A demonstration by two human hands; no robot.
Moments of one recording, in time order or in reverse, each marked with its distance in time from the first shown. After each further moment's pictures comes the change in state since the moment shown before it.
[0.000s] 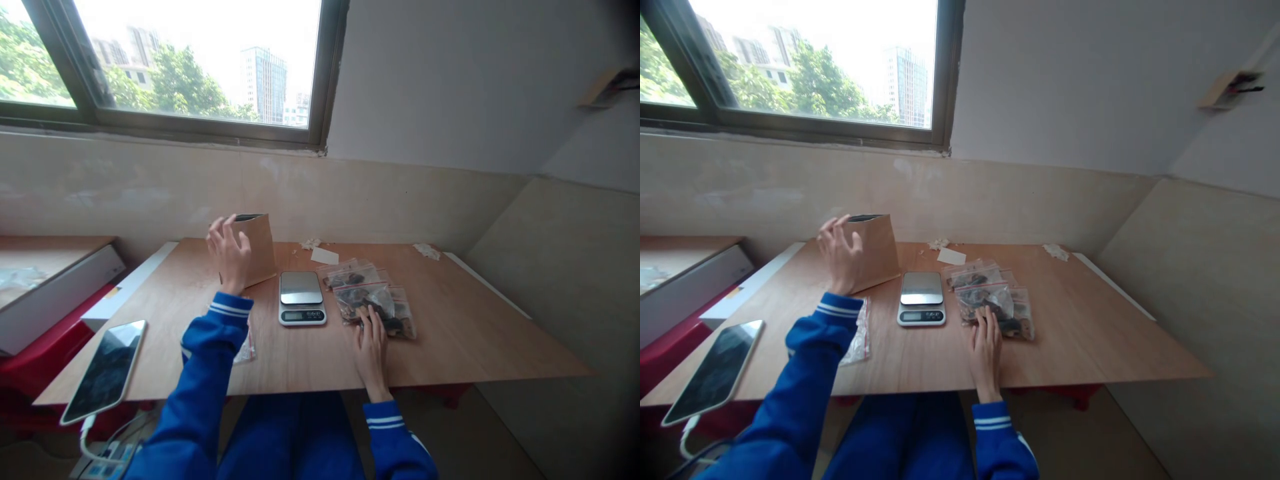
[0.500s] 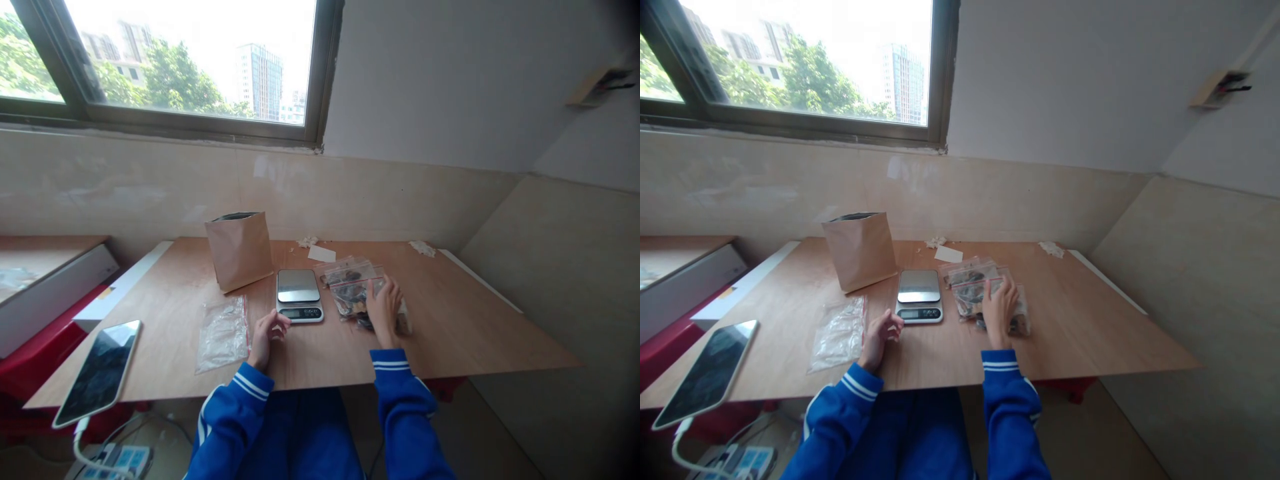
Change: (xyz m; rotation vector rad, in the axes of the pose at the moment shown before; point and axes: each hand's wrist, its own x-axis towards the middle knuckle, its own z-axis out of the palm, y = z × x) left_hand -0.186 -0.027 0.006 -1.130 -0.749 -0.782; right_hand 0.103 0.029 -0.003 -0.107 0.077 0.270
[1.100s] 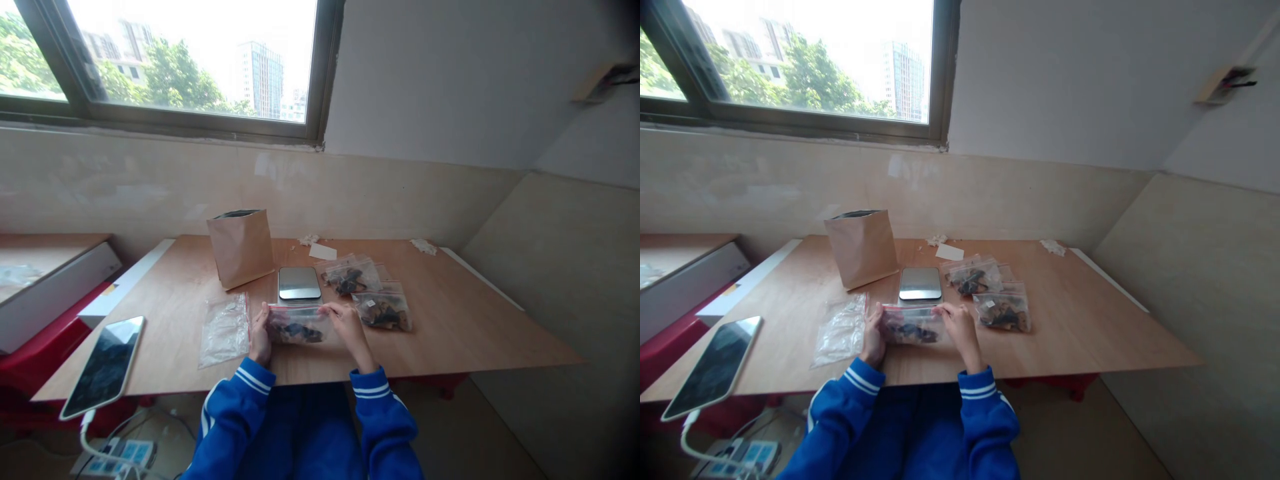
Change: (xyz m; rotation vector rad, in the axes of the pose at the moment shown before) left_hand 0.009 -0.012 -0.006 -0.075 0.223 0.052; right_hand -0.067 -0.083 -0.034 0.671 -0.651 -0.161
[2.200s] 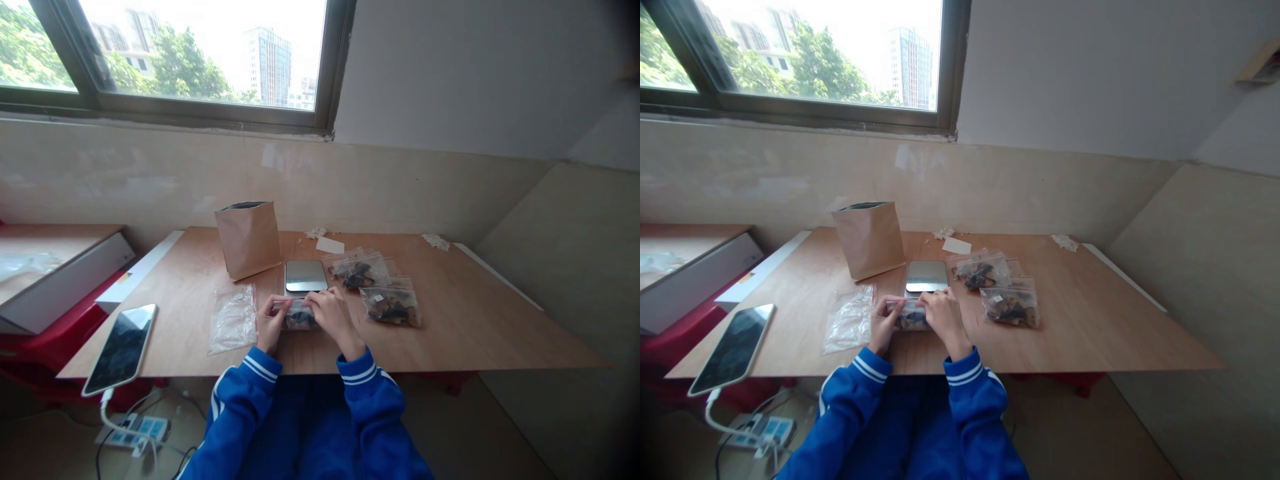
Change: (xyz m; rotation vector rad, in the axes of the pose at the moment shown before) left_hand -0.009 0.010 0.005 0.259 -0.037 0.287; right_hand 0.016 -0.053 0.018 -0.572 -0.179 -0.196
